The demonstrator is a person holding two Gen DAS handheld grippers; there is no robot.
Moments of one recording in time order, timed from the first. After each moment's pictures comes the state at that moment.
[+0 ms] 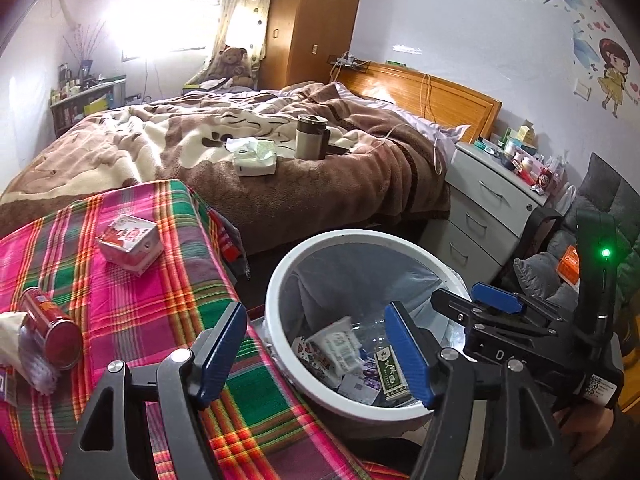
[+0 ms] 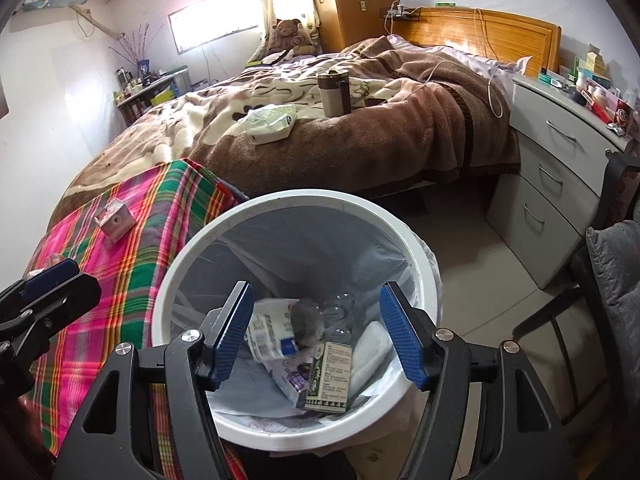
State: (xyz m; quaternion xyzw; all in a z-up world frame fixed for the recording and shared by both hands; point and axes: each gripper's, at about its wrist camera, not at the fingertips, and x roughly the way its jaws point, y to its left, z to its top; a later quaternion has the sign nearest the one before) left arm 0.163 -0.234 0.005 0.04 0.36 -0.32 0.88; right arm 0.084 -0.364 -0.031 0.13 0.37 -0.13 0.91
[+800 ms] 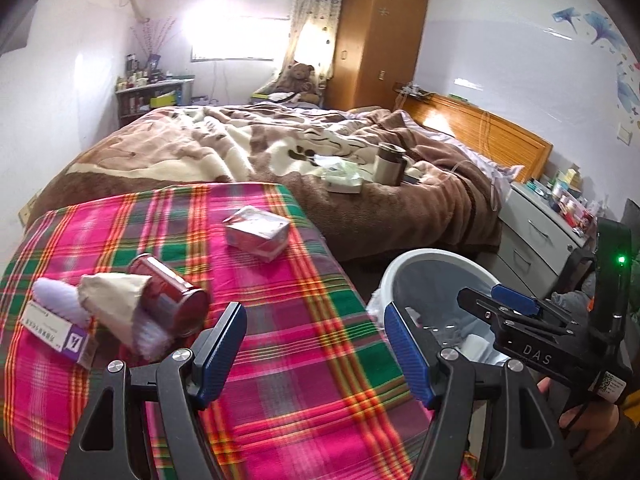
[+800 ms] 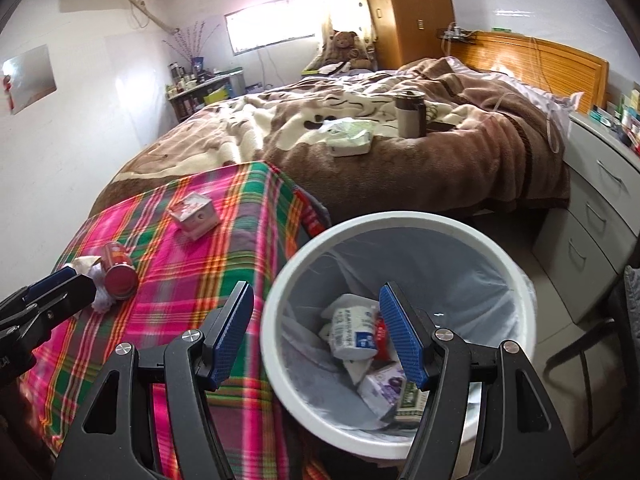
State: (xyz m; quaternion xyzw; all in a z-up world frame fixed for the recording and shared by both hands) left arm 0.163 -0.118 0.016 -0.01 0.34 -0.22 0.91; right arm 0.107 -0.293 -0.019 0.10 0.35 -0.04 0.93
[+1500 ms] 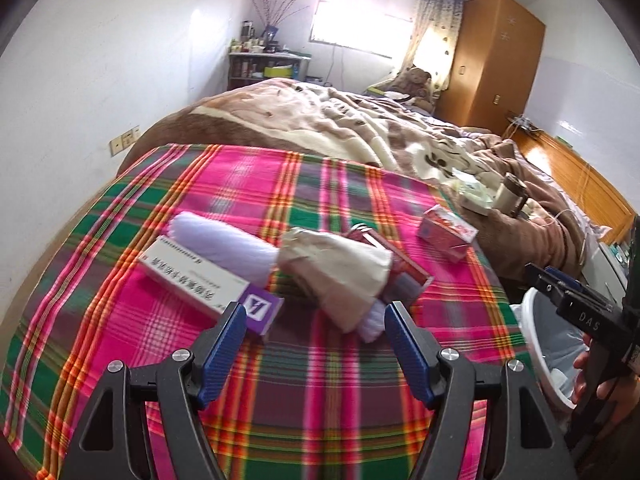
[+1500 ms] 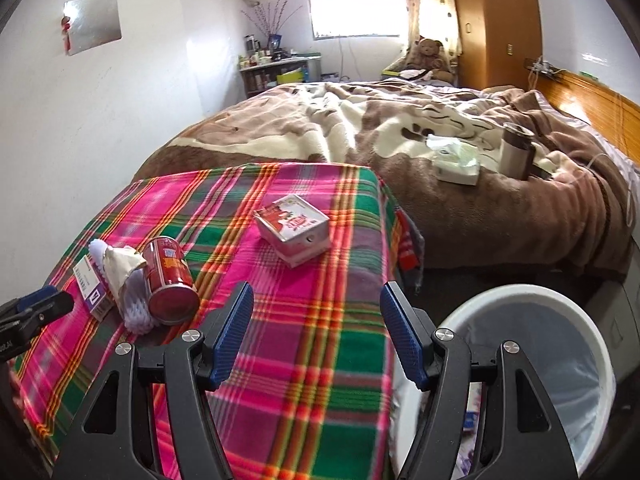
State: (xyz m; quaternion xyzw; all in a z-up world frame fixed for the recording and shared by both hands) left arm 0.196 0.040 -0.018 -0.08 0.37 -0.05 0.92; right arm 0.189 -0.214 -0.021 0.03 0.36 0.07 0.93
